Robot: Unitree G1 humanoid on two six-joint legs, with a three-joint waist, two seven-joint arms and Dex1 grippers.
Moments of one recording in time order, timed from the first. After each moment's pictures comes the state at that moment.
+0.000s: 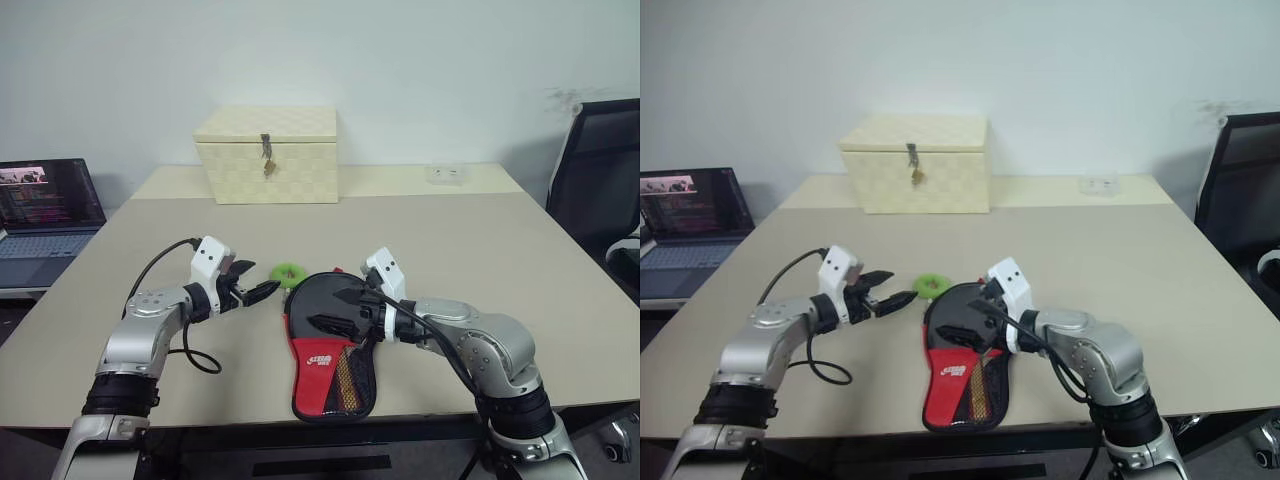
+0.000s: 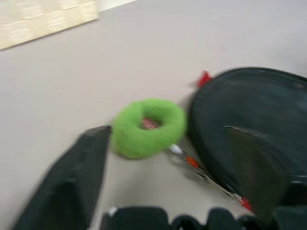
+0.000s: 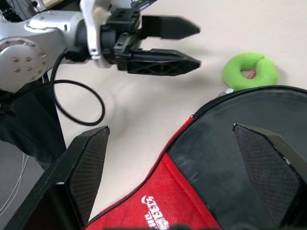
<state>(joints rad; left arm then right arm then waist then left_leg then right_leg) -0.64 0.61 0.07 0.38 -0.28 0.36 -0.81 -0.63 -0.19 0.15 -0.32 0.53 1.11 0.49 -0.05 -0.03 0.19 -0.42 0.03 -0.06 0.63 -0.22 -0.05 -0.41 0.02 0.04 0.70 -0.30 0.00</state>
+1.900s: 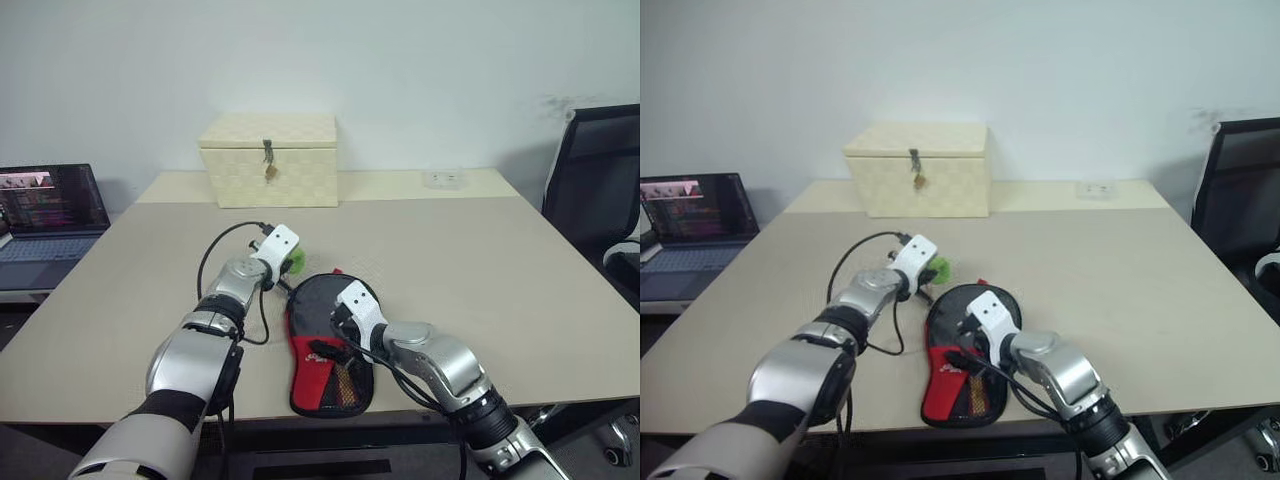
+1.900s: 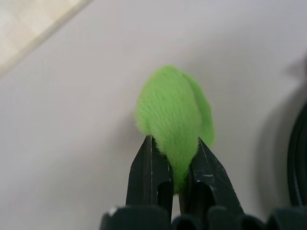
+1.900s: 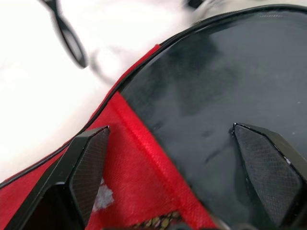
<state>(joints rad) -1.24 0.33 -0.12 1.37 0.25 -0.04 -0.41 -0.58 -0.15 0.39 -0.08 0.22 0.91 0.46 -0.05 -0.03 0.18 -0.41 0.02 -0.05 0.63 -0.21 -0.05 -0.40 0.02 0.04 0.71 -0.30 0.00</state>
